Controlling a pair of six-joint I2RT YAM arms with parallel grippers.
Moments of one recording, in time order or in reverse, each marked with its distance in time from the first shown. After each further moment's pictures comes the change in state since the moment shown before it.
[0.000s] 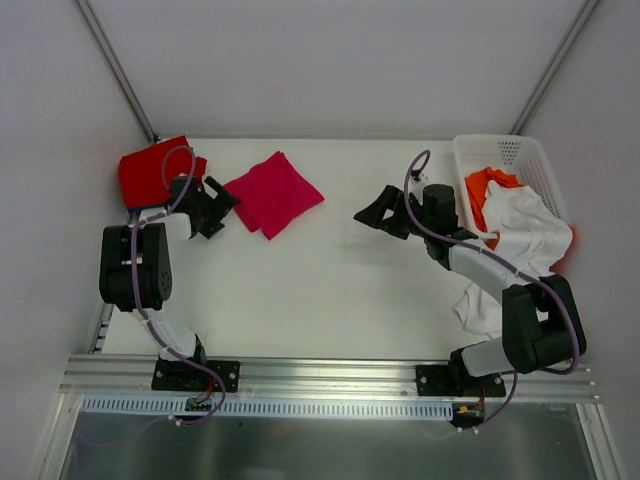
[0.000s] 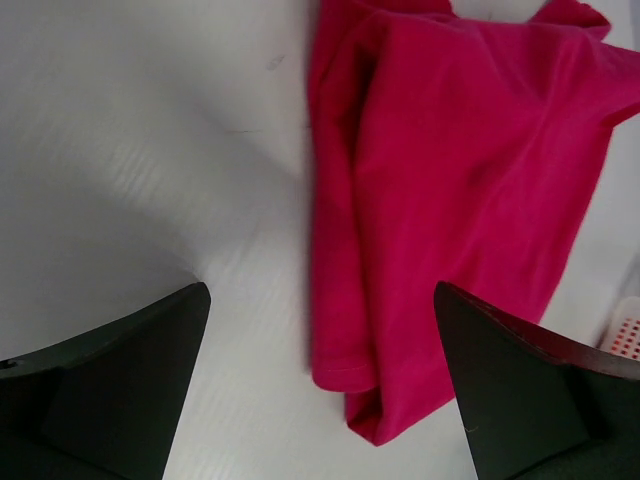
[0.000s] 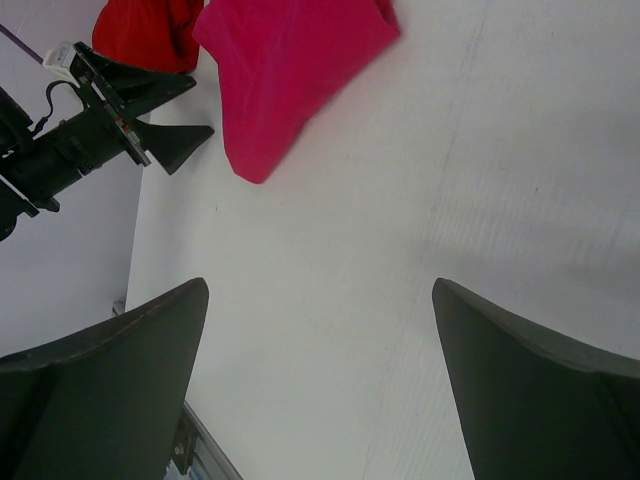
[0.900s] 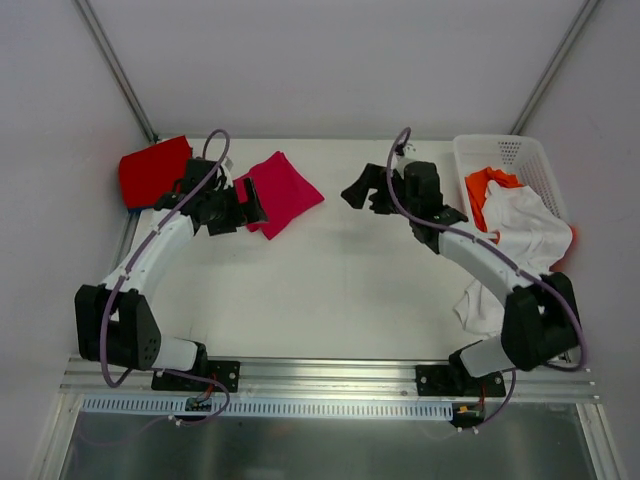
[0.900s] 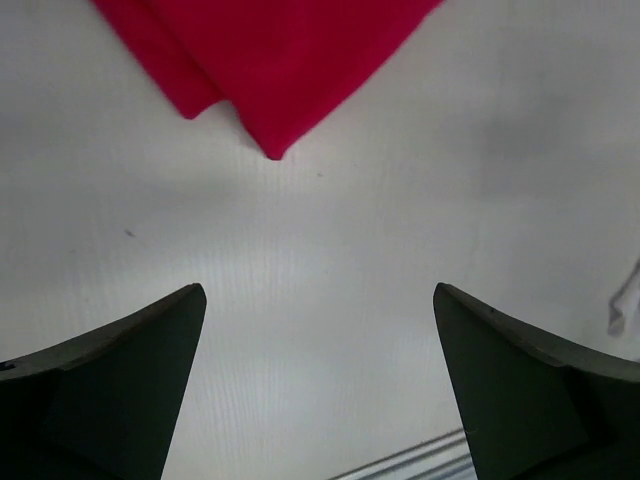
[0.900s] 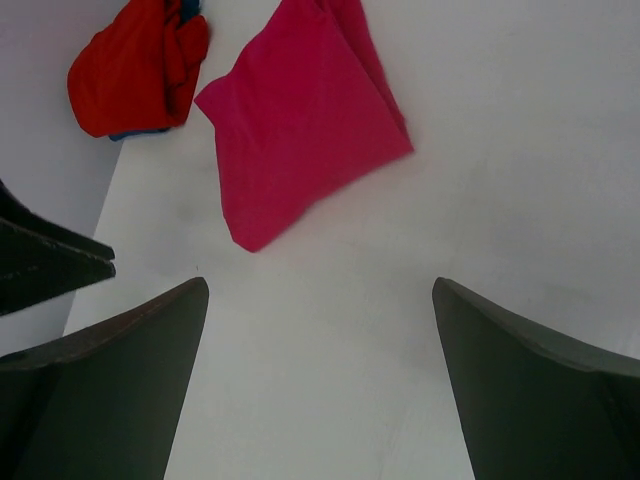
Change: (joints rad) left arm -0.246 -0.328 0.237 -0.698 0.132 0.419; right arm 0.148 -0.082 0.156 -0.163 0.304 -0.148
